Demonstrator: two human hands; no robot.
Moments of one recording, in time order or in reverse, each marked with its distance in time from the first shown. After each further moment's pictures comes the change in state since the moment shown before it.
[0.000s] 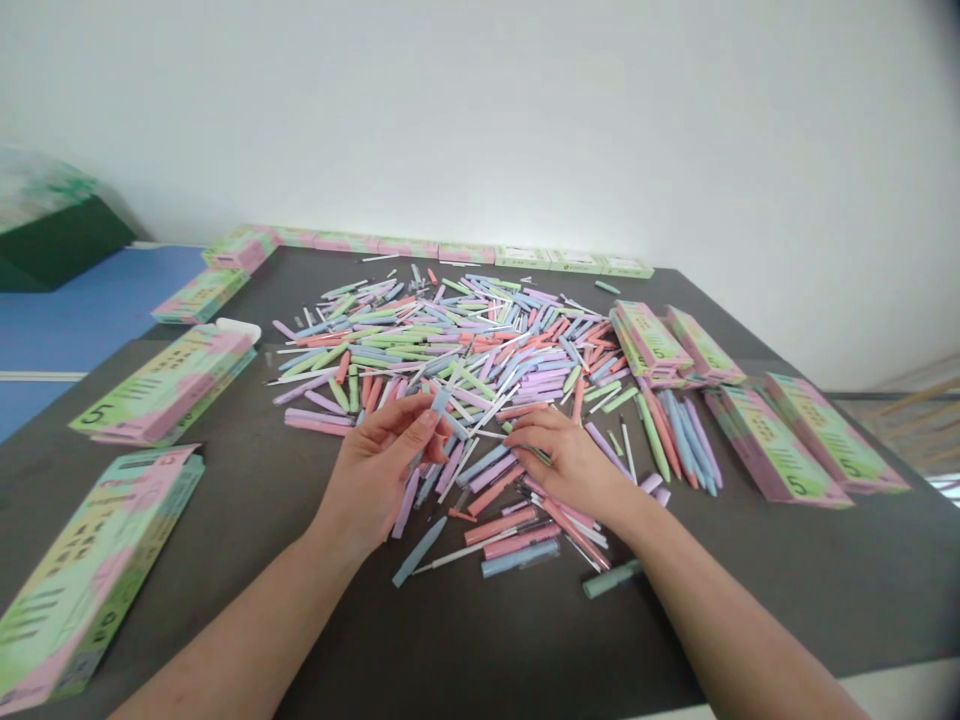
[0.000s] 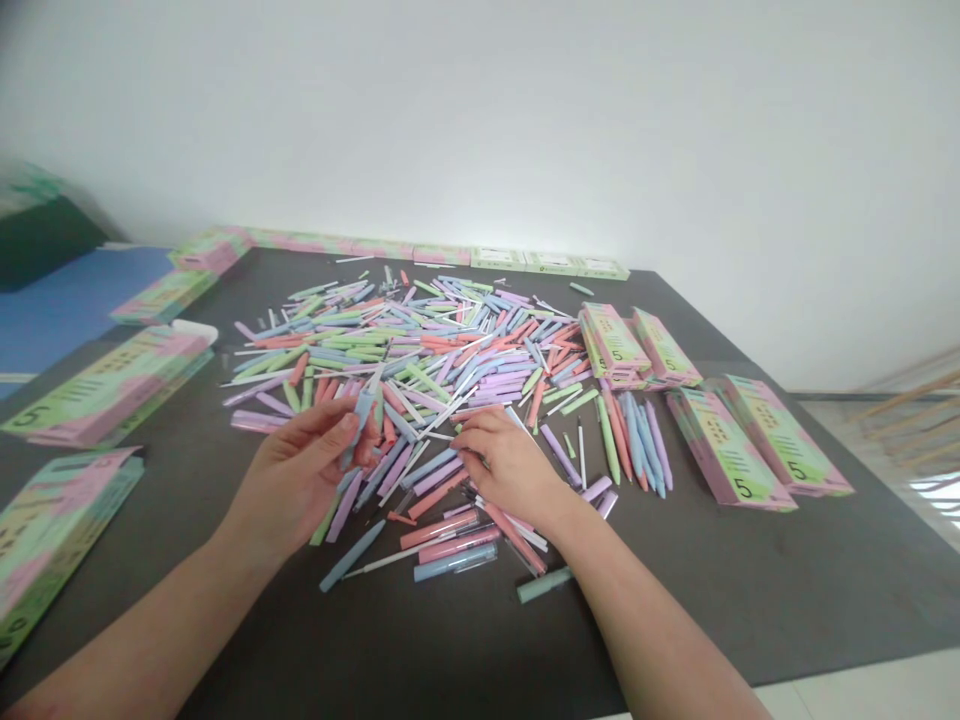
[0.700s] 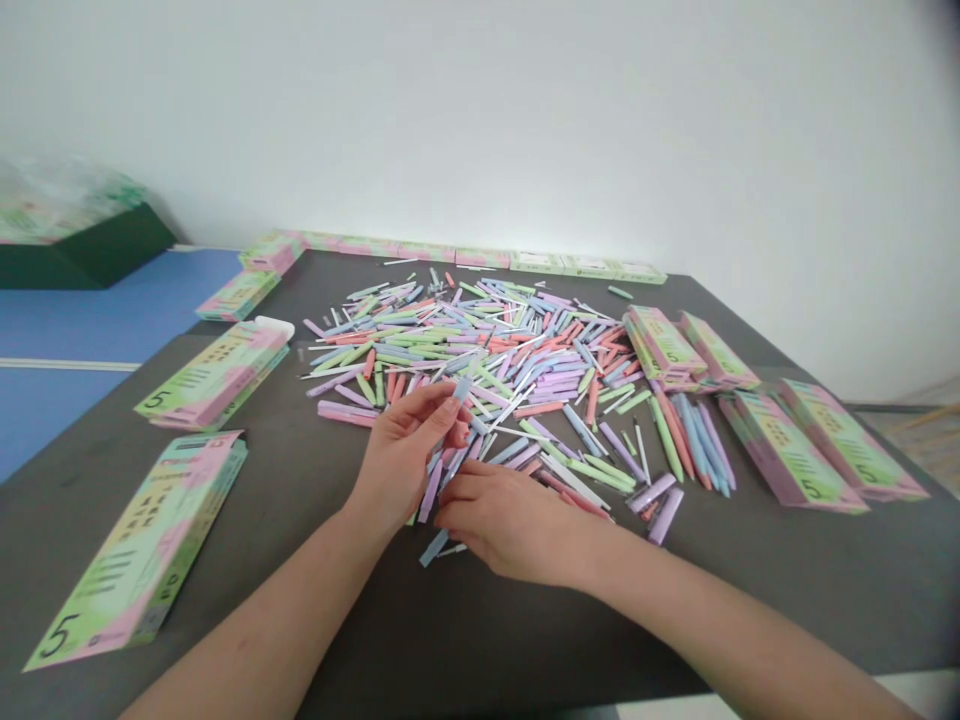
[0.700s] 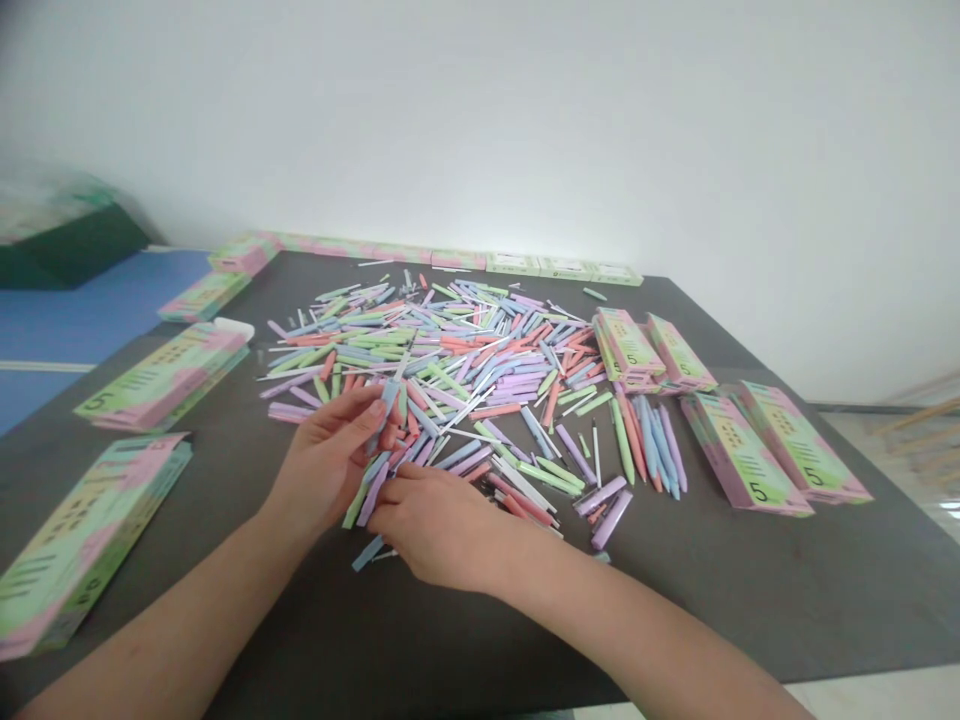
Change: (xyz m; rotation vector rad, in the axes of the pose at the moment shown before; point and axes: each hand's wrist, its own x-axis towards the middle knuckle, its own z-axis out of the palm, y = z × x) left_hand 0.003 -0.003 -0.003 -0.065 -0.003 0.036; right_hand 0.026 -0.086 0.031 -0.054 -0.404 -0.365
